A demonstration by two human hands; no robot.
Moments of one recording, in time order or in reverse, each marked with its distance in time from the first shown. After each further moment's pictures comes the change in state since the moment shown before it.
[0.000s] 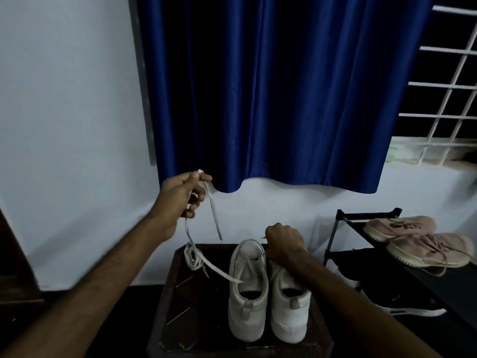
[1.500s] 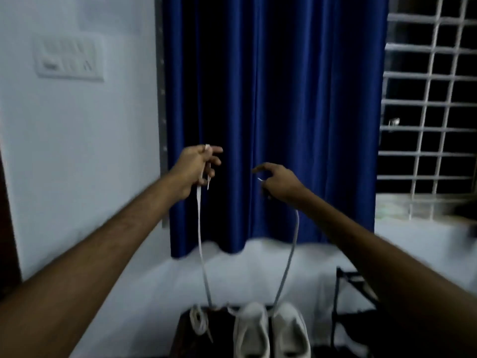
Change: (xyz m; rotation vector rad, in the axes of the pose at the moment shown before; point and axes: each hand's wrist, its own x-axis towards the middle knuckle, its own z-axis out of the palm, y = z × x) left_hand 0.034 0.235 0.012 0.110 -0.032 0.355; right_hand -0.003 0.031 -0.303 0.888 0.470 -0.149
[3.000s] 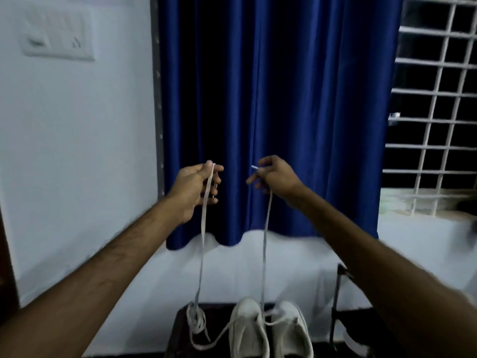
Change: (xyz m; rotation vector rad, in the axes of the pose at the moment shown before) left_hand -0.046 -0.105 0.017 -0.219 -0.013 -0.205; right_hand -0.012 0.054 0.063 0.381 -0.055 0.067
